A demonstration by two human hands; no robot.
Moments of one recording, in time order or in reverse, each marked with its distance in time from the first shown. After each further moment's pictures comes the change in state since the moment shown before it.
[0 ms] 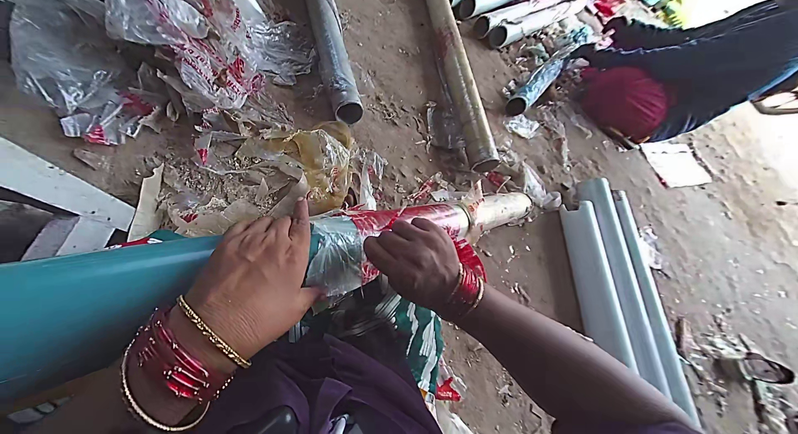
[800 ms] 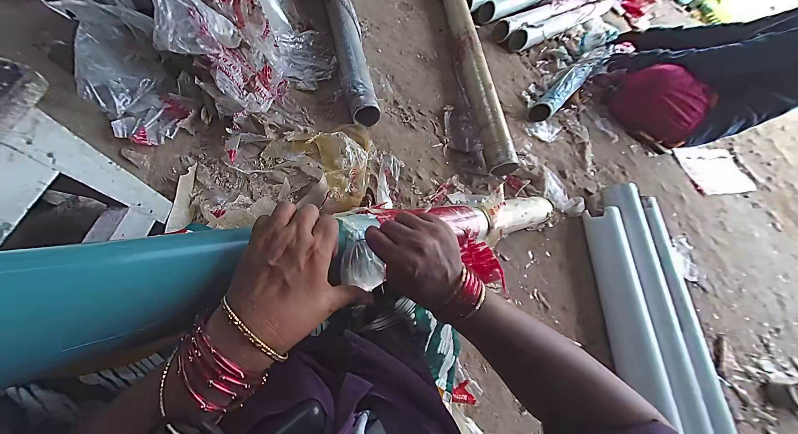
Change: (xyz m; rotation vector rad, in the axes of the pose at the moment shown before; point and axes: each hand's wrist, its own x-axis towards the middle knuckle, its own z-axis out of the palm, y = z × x) left_hand -0.012 0.001 0.000 -0.082 0.260 0.008; right_hand 0.029 -0.022 0.004 0.039 0.045 0.120
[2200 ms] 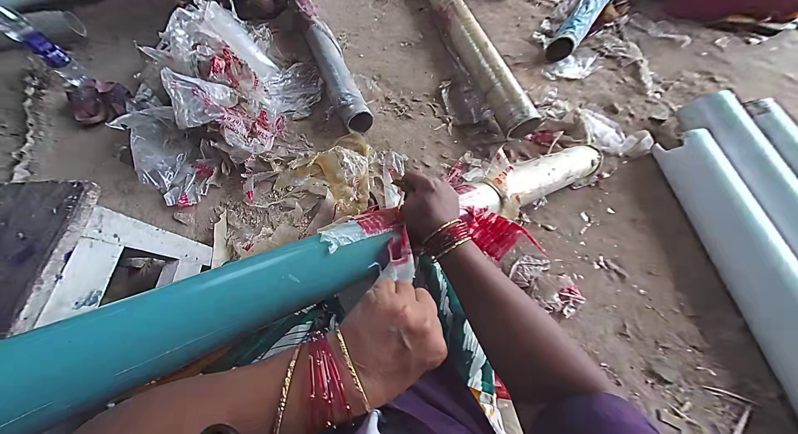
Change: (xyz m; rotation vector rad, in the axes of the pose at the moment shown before) left_hand 0.016 0.097 0.017 0.127 -0.060 0.627; right_hand -0.012 0.068 0.028 0.224 -0.266 1.084
